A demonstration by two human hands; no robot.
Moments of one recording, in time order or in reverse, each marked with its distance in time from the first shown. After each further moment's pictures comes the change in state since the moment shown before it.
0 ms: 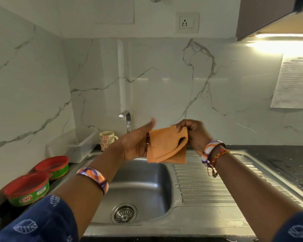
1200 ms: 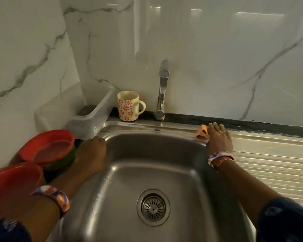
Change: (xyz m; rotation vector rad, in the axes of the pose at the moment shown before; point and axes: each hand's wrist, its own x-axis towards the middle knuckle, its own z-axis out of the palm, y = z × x) left_hand 0.062 -0.130 -0.289 1.716 0.620 -0.303; right_hand 0.138 0.249 0.083 -1.379 -0.002 0.377
